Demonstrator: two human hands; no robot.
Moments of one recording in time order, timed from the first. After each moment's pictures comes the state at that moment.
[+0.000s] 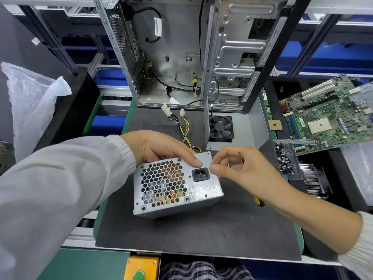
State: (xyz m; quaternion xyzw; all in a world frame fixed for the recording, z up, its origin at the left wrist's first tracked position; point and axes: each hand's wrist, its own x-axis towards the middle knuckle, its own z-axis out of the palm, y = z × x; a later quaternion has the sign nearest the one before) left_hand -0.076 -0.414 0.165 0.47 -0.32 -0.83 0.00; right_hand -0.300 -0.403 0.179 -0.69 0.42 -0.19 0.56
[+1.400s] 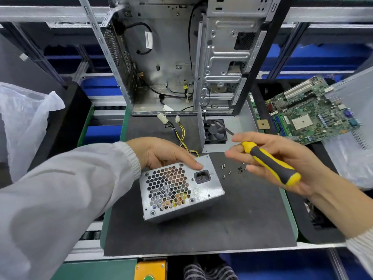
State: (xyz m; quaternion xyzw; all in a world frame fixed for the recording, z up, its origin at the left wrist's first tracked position) left_hand -0.075 -0.417 0.171 0.46 -0.34 -0.82 -0.05; right_hand -0.344 -0.420 0.222 -0.38 0.24 -0.19 0.87
